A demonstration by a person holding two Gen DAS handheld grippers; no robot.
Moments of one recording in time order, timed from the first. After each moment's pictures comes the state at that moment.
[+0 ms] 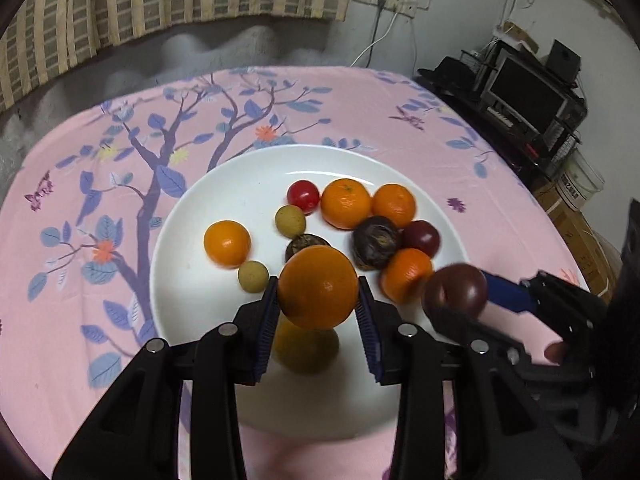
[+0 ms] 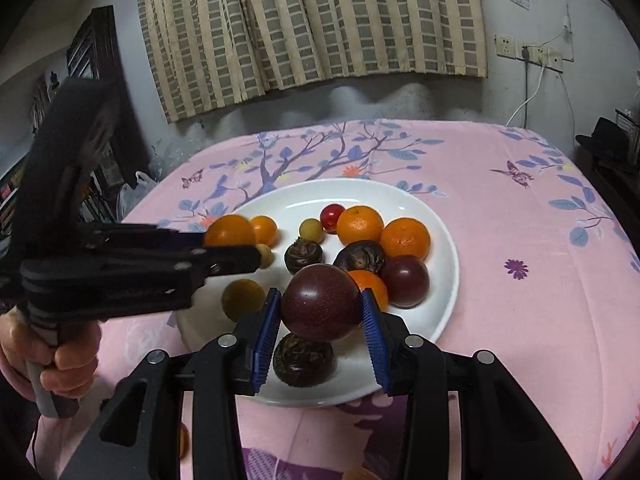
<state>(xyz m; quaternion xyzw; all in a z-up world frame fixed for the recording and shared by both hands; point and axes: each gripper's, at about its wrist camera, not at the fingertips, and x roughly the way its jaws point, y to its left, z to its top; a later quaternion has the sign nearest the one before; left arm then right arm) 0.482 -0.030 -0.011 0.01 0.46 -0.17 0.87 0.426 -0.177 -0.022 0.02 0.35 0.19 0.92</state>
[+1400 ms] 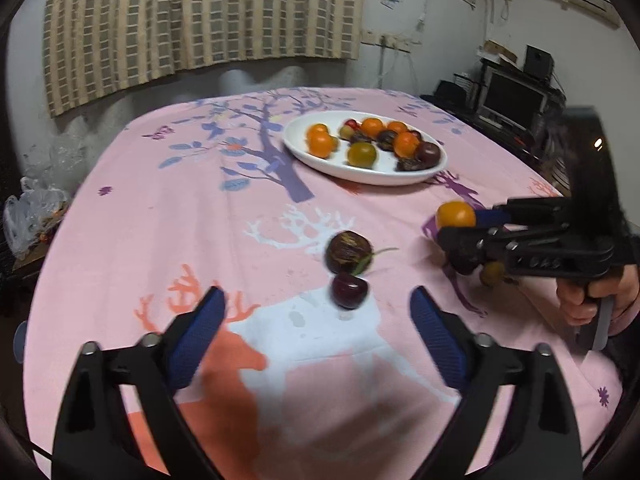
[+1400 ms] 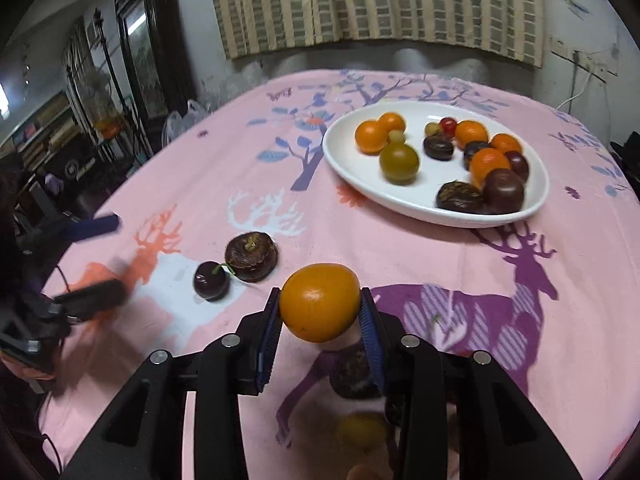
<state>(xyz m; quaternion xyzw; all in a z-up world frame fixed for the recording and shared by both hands) 0.229 0.095 -0.025 0.03 0.37 -0.16 0.92 0.278 -0.107 -0.031 -0.04 0.39 0.25 0.89</state>
